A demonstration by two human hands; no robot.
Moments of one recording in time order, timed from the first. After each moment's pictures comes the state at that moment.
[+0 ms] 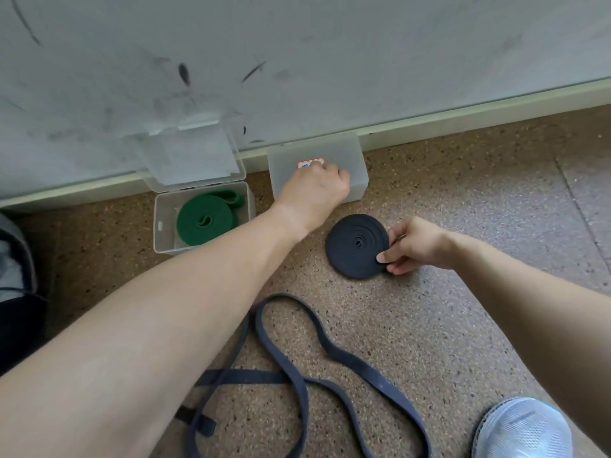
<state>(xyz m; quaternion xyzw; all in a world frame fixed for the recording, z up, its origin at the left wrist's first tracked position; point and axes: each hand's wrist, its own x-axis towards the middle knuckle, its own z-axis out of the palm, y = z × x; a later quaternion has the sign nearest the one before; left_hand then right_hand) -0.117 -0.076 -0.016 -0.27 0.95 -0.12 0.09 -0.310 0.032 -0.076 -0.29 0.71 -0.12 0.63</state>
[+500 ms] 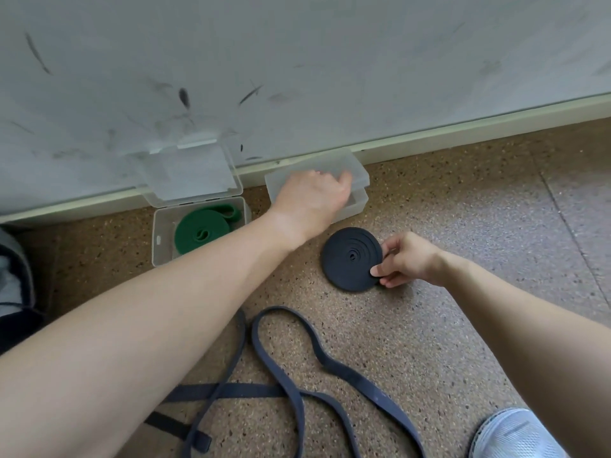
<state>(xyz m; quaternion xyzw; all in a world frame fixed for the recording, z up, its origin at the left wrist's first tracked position) -0.125 -0.077 0.014 -0.29 0.95 -0.05 0.07 -0.306 0.040 -0.074 -0.30 0.70 -0.16 0.63</state>
